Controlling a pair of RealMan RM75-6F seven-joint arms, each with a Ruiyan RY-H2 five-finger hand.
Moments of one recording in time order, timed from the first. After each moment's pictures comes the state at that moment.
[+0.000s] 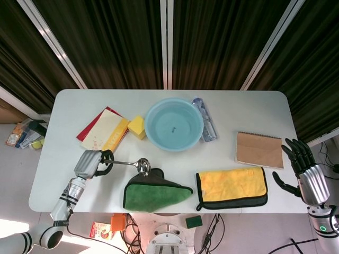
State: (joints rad) left arm -0.40 -1.53 -0.07 -1.39 1.44 1.15 -0.11; right arm 0.17 -1.34 0.04 -1.16 -1.78 1.85 0.43
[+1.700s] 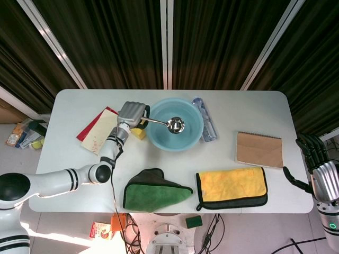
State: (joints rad) left arm -1.13 -1.54 -0.27 -1.35 0.52 0.82 0.51; right arm 0.16 -1.32 0.07 -1.12 -1.72 1.85 0.52
